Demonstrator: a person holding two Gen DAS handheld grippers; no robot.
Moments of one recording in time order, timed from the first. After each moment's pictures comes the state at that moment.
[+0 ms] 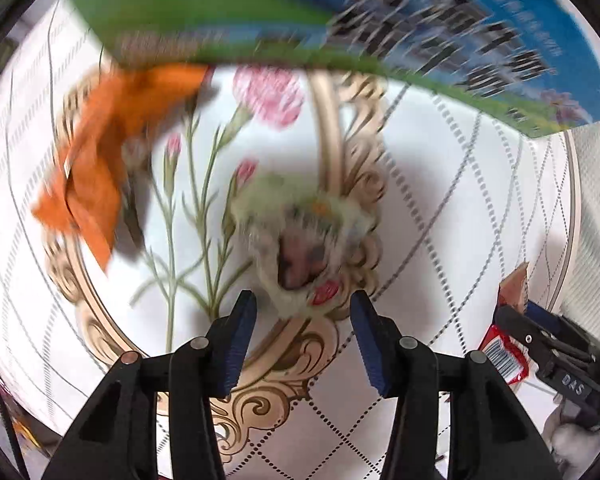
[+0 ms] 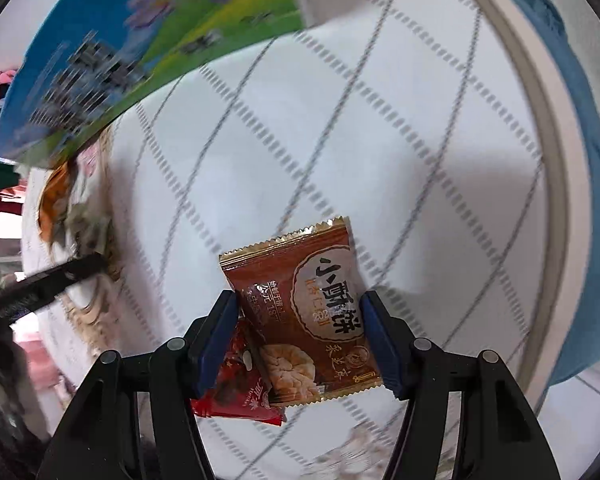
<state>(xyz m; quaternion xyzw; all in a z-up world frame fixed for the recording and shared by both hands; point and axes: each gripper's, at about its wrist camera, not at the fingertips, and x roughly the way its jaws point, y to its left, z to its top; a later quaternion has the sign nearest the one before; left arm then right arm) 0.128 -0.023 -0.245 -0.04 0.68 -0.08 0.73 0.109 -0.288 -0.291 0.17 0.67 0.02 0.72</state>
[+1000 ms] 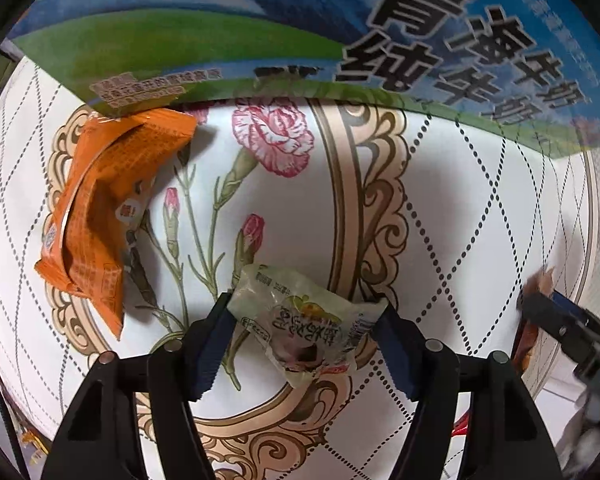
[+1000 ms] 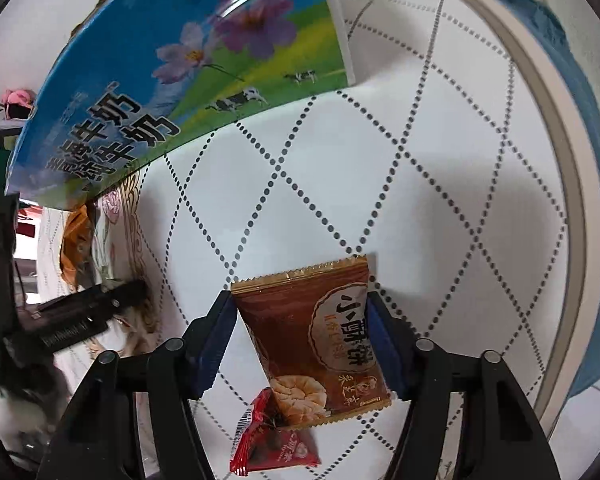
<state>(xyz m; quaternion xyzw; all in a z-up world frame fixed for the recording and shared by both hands) 0.170 -0.013 -0.241 -0.01 0.67 -0.08 0.74 0.170 -0.260 -0.282 0.19 0.64 0.02 0.74</state>
